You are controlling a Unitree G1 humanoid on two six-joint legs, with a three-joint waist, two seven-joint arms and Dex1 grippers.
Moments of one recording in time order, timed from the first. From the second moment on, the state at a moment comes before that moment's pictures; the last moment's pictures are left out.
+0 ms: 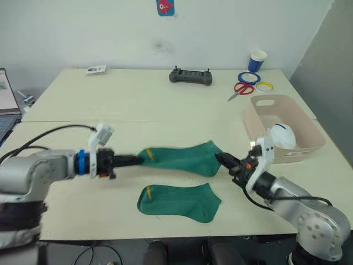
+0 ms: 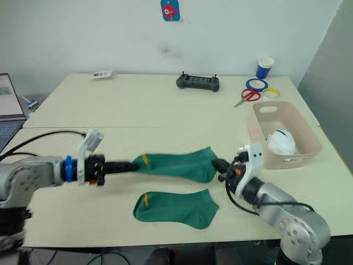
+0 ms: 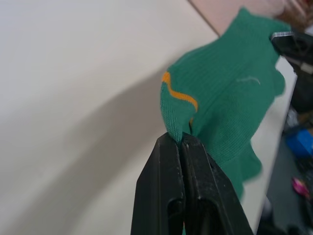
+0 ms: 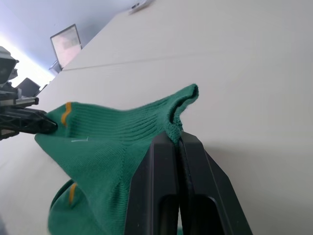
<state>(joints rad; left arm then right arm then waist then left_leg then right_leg) -0.30 0.94 0.21 -0.20 -0.77 1.26 -1.09 -0.11 -0.11 -0.29 -0.86 0.84 1.33 0.20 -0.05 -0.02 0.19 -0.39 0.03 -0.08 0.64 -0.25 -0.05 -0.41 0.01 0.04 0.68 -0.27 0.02</state>
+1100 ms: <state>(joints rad) -0.01 0.88 0.22 -0.32 -0.85 1.24 -0.89 0.15 -0.33 -0.05 -0.93 0.85 1.17 0.13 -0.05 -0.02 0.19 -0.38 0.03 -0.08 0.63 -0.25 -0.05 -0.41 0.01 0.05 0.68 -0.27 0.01</state>
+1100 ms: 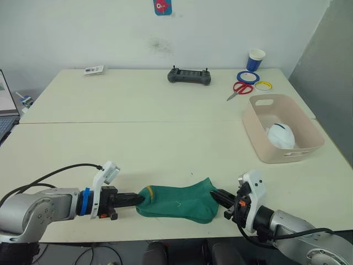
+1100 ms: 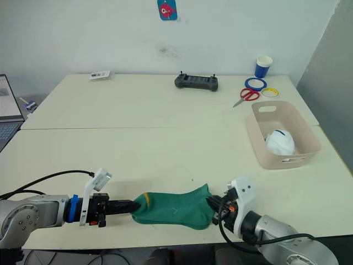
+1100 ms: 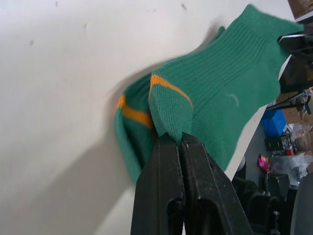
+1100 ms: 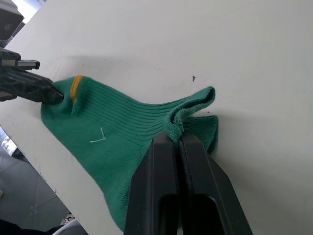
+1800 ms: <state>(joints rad) 0.12 0.94 0.18 -0.37 -0.77 0.98 -0.97 0.19 -0.49 0.04 -0.92 0.73 1.09 0.16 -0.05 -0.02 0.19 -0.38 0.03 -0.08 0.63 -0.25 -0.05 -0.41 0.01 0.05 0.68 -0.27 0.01</state>
